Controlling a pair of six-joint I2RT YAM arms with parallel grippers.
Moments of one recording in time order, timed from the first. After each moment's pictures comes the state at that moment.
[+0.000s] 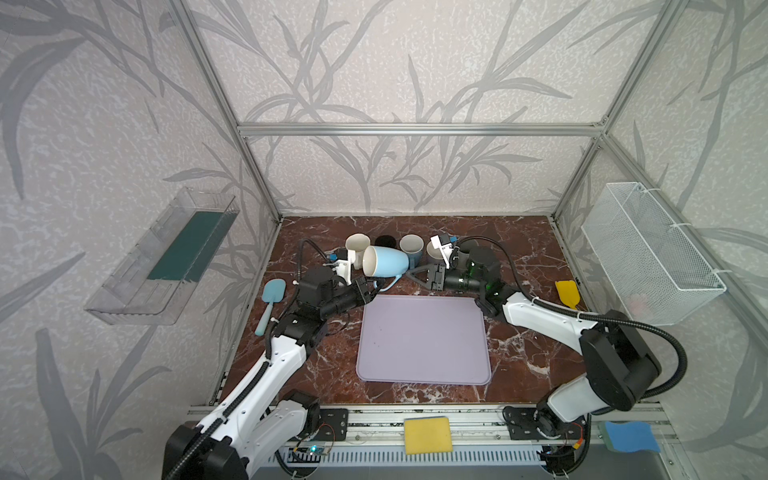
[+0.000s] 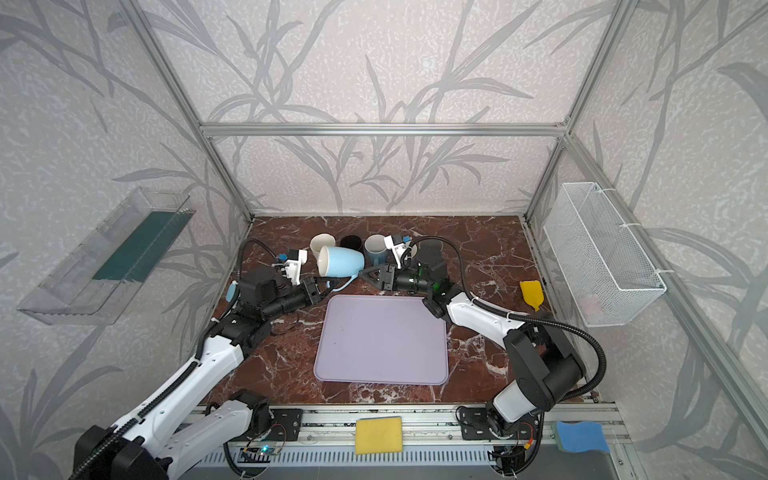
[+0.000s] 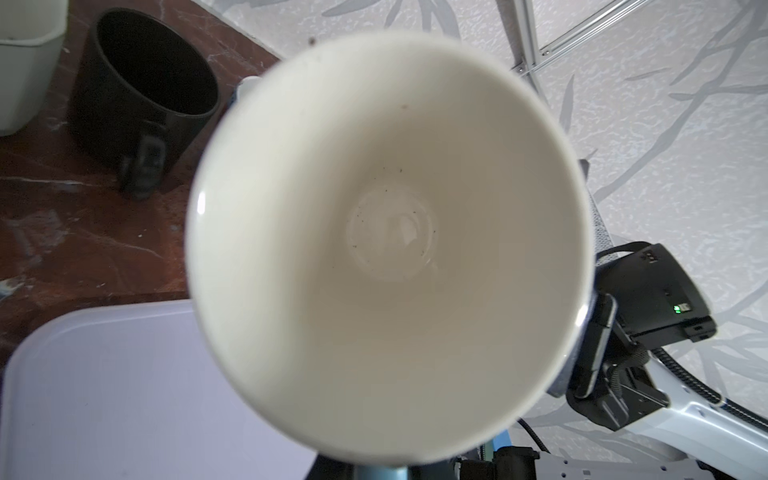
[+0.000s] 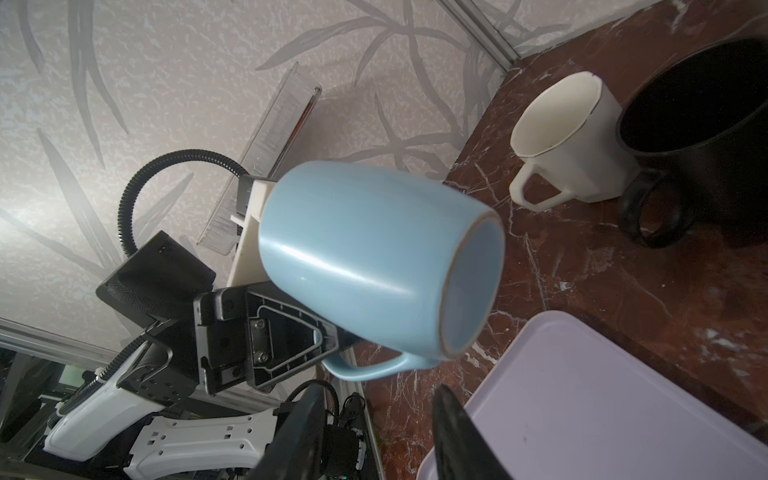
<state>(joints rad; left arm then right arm) -0.29 0.96 0.67 -0.07 0.52 -0.76 0.58 1.54 0.88 0.52 -0.73 0.87</state>
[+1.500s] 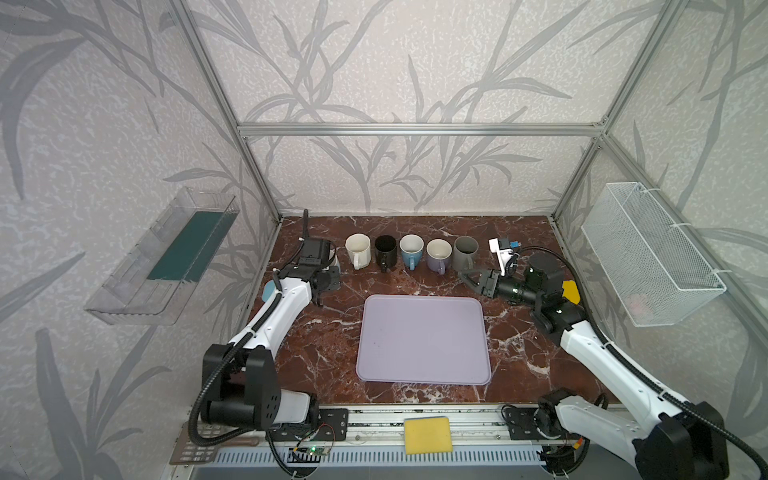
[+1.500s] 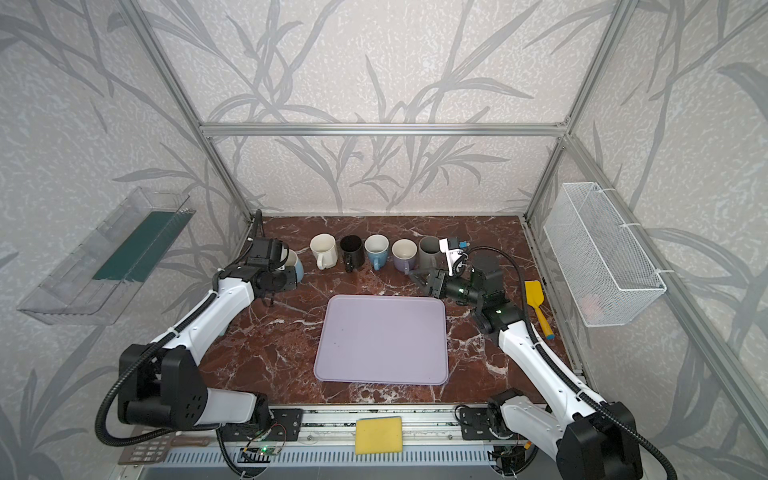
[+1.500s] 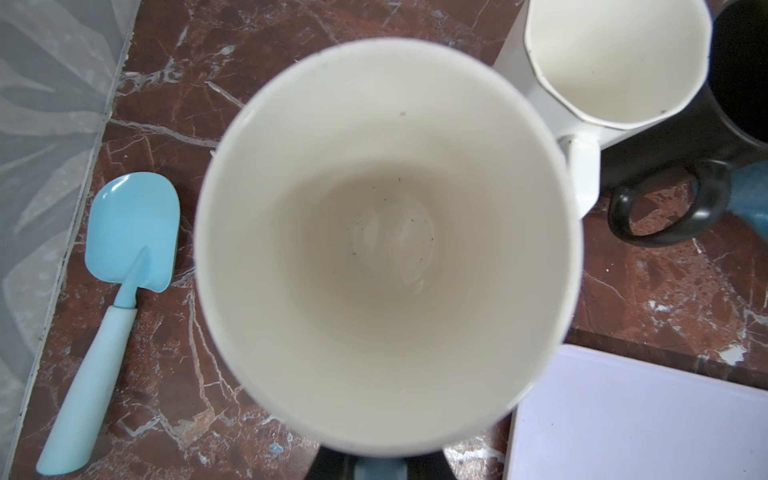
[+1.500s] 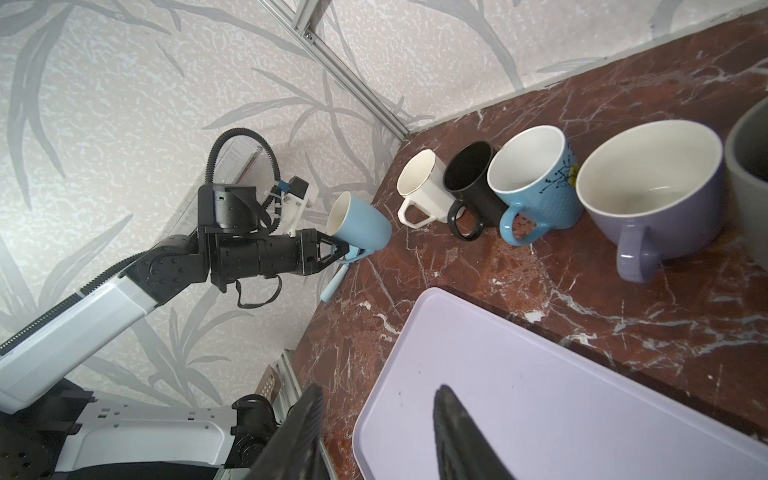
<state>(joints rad) -0.08 1.42 1.05 -0.63 -0.15 -0.23 0.31 1.06 0.74 0.05 -0.70 0.67</state>
